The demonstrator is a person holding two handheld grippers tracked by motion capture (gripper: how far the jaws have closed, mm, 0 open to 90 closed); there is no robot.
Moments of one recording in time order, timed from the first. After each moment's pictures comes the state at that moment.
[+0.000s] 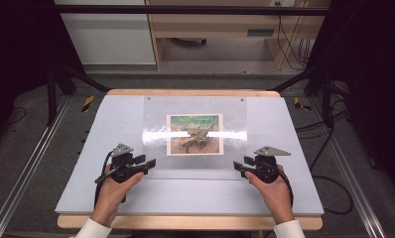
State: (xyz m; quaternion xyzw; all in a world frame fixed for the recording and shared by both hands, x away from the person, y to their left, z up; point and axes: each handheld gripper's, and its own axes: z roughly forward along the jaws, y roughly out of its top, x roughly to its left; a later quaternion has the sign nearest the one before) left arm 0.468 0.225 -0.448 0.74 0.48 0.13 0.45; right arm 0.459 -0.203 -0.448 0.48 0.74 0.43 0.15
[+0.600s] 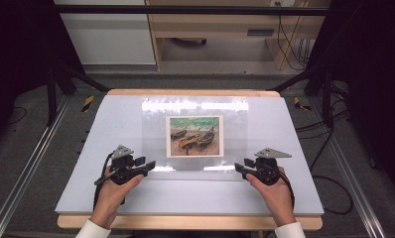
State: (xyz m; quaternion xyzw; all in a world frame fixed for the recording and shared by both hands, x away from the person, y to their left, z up) left arm 0.463 0.224 -0.449 0.75 0.48 0.14 0.44; right arm 0.454 -0.204 -0.449 0.48 0.75 0.43 0.16
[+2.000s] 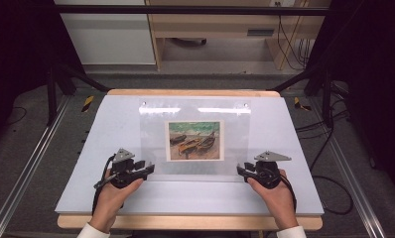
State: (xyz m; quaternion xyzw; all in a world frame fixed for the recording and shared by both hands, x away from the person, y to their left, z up) left arm 0.454 0.223 -0.451 0.76 0.48 0.14 0.42; right arm 0.445 -0.205 -0.451 0.48 0.76 0.41 0.16
